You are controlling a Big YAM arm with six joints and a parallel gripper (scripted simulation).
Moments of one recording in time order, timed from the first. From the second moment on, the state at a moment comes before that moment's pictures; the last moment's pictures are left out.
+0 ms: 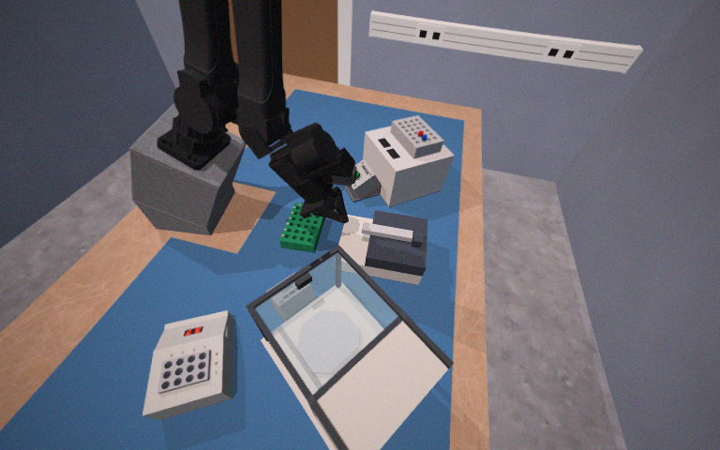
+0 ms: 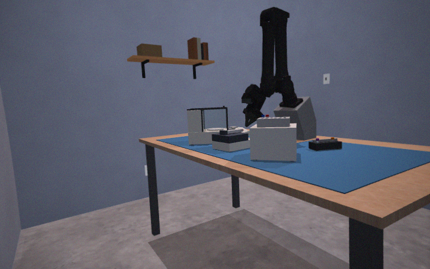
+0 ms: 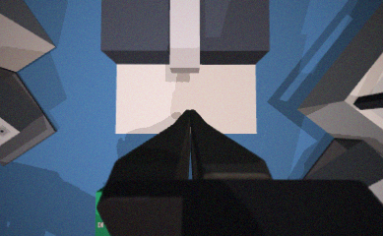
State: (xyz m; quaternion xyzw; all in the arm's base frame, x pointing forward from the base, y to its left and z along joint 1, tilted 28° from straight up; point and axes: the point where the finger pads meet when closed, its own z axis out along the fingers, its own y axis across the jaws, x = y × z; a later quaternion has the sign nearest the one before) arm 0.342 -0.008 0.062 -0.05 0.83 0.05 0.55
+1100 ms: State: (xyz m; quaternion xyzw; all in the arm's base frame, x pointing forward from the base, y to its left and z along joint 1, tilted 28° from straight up) arm 0.374 -0.003 0.035 -0.05 0.83 0.05 0.55
